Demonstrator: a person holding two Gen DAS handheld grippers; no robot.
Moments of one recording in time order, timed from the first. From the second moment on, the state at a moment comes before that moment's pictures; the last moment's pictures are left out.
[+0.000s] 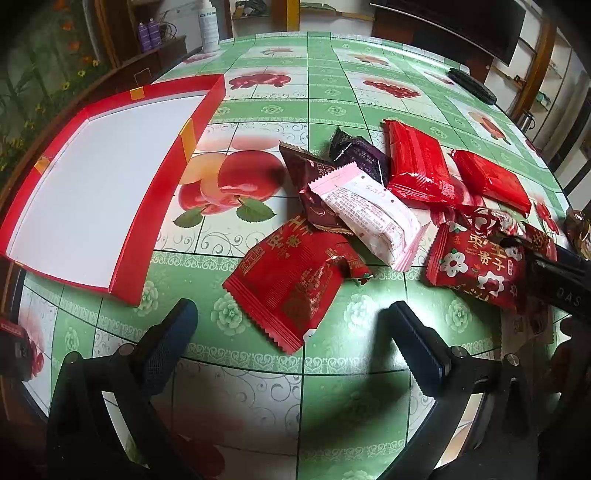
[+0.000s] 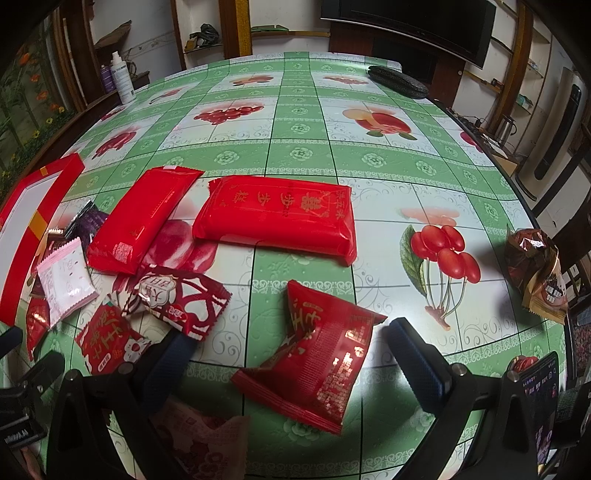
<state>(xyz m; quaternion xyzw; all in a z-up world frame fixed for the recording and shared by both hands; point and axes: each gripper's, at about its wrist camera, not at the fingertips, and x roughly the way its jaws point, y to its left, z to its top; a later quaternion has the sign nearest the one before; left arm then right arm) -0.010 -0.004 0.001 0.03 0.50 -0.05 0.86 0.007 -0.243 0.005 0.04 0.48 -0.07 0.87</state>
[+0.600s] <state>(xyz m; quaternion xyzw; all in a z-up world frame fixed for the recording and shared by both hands) -0.046 -0.002 0.050 0.04 0.34 -0.11 0.93 -0.062 -0.222 0.066 0.05 0.36 -0.02 0.93</state>
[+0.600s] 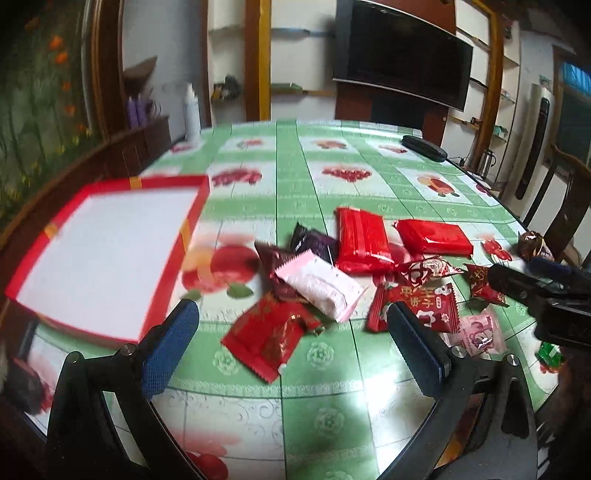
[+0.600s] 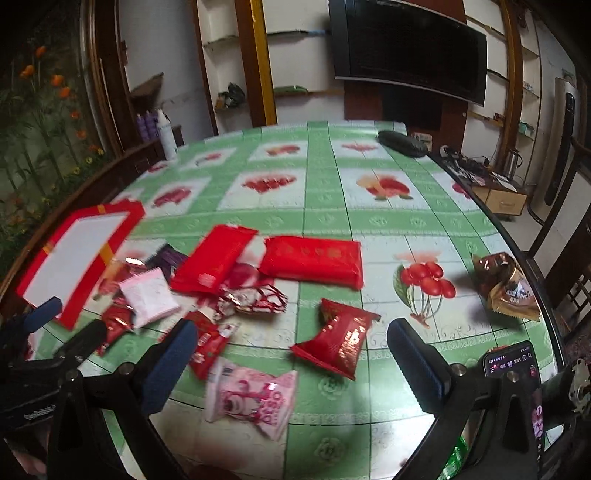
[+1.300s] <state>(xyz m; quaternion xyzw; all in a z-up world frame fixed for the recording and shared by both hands) -0.053 0.013 0.056 0.03 0.30 -0.09 0.95 -0.077 -0.225 0.074 0.06 0.33 0.01 0.94</state>
